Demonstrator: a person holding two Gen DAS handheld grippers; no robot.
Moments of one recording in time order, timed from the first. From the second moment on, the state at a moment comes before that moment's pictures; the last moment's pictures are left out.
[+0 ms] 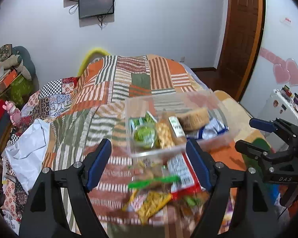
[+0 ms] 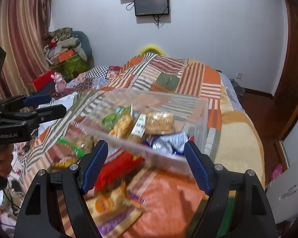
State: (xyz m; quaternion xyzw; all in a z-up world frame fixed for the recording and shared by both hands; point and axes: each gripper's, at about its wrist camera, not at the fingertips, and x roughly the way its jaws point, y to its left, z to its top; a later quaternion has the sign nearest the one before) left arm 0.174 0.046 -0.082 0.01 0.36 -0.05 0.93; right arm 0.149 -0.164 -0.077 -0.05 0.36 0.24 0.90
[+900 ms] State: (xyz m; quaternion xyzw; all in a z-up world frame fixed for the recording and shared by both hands) left arm 0.118 0.064 -0.190 -0.04 0.46 -0.01 0.89; right arm 0.117 -0.160 -0.156 -0.03 0.48 0.26 0.84
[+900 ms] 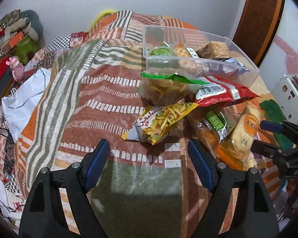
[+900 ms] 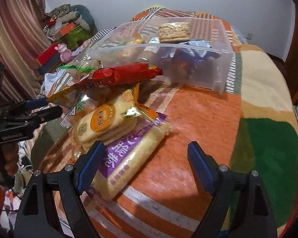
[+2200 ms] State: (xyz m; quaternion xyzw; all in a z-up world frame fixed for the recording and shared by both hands) left arm 0.109 0.066 -0.168 -0.05 0.41 0.01 0.91; right arm 0.128 -0.212 -0.164 -0.02 0.48 0.19 0.85
